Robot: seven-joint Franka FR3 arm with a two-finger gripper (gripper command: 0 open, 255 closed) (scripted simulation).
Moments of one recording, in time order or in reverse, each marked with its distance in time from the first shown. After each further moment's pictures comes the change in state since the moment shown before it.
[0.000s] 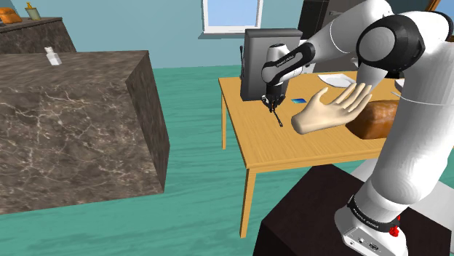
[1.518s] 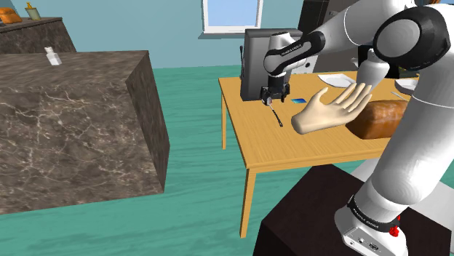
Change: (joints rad) arm 0.013 -0.100 0.005 0.000 -0.010 -0.103 -0.004
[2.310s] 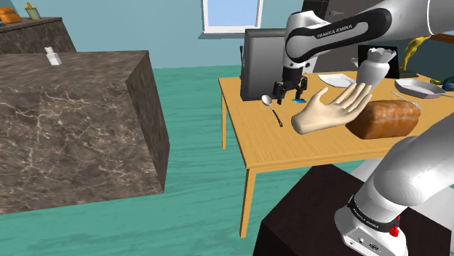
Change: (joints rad) arm 0.047 -0.445 0.049 -0.281 -0.022 -0.197 -0.052
